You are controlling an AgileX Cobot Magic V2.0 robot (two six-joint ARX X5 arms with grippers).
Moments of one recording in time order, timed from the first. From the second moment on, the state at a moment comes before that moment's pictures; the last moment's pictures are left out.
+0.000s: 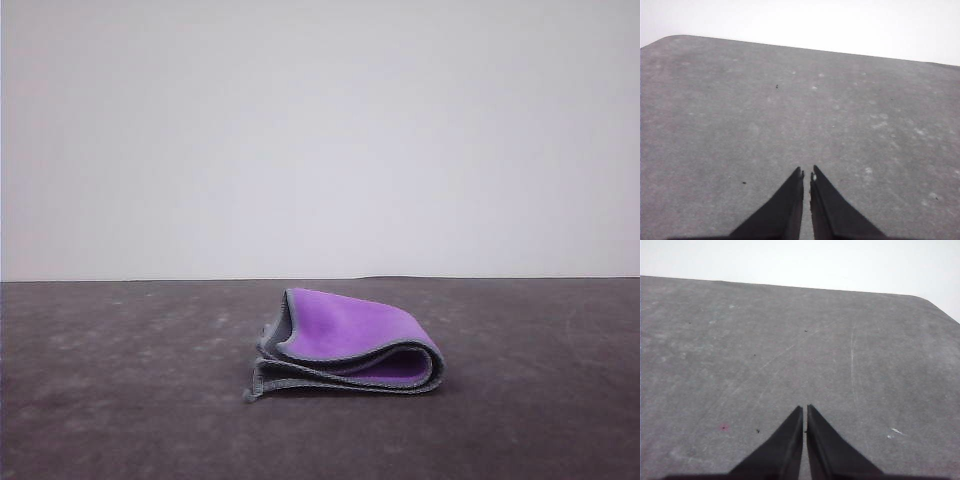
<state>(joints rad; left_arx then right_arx) 0.04 0.00 0.03 -0.18 0.02 -0.10 -0.02 0.01 0.02 -0.17 -0.01 -0.02</state>
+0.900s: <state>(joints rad) 0.04 0.00 0.03 -0.18 0.02 -0.10 -0.02 0.01 0.02 -0.17 -0.01 -0.02</state>
